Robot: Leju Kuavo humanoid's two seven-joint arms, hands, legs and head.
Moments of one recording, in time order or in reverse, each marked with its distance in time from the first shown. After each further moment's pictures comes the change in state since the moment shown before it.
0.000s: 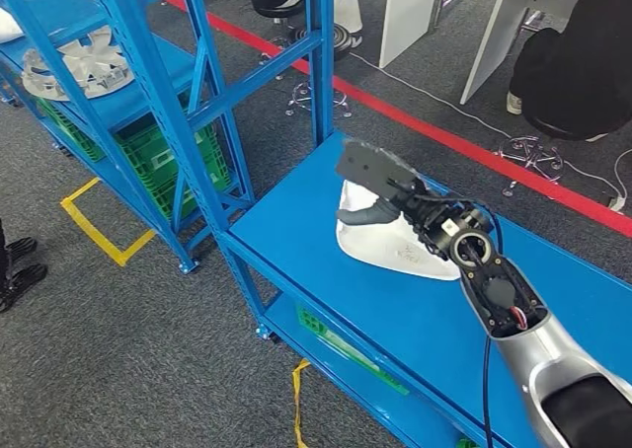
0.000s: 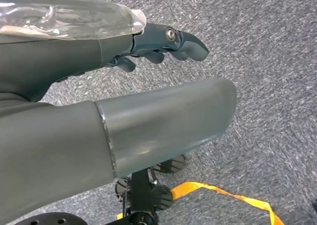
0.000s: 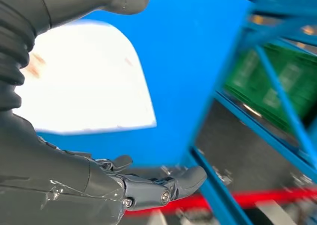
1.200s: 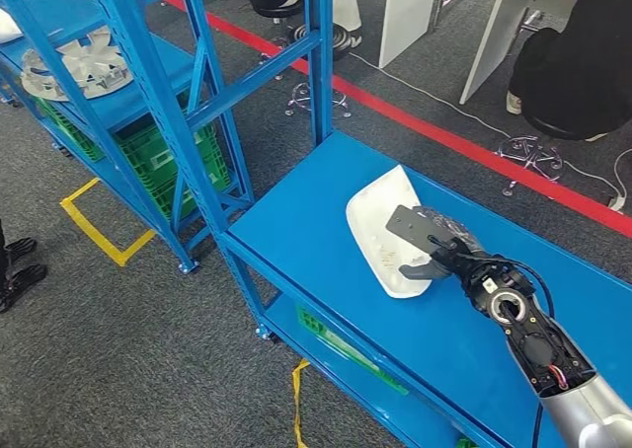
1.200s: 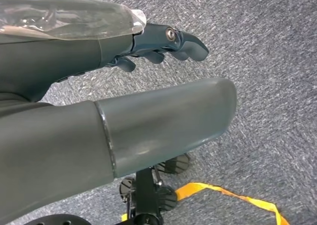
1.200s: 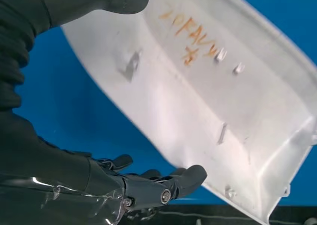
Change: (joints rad) left arm 0.006 0.006 -0.012 0.000 0.002 -0.008 0.009; right arm 0.290 -0.119 -0.128 -0.019 0.137 -0.061 0.090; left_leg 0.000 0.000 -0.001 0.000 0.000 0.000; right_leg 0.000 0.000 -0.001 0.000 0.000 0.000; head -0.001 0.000
